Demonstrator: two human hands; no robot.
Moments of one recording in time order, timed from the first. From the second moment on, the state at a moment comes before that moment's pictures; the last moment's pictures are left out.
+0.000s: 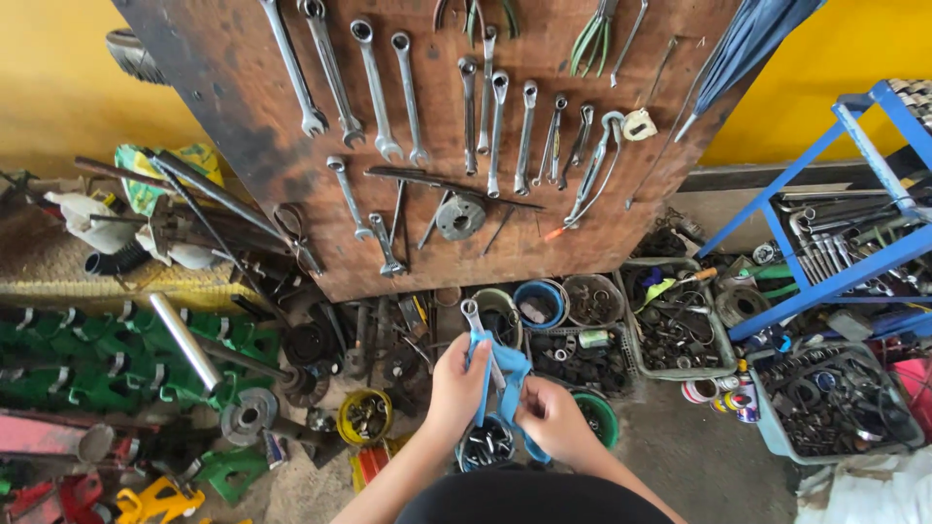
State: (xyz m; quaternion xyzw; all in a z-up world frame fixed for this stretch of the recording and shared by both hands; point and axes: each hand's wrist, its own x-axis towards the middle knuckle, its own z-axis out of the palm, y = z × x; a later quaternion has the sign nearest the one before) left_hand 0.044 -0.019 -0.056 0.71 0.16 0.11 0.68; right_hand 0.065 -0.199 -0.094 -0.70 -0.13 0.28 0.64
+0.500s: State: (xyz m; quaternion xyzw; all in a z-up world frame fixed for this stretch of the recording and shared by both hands) left_hand 0.021 0.026 -0.064 0.75 0.08 0.00 0.66; right_hand 0.046 -0.157 -0.116 -0.61 -0.02 0.31 0.73
